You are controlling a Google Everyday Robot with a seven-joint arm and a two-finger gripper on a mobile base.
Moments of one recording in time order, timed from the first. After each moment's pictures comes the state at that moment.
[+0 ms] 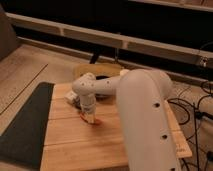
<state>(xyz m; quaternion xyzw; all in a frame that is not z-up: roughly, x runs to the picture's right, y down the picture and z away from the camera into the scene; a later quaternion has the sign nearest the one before) -0.066 0.182 0.854 -0.45 0.09 0.05 0.89</state>
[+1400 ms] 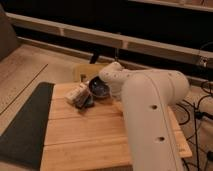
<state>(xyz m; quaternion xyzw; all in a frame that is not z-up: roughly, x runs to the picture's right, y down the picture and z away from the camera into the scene) 0.124 0.116 0.885 -0.39 0.26 0.19 0.86</state>
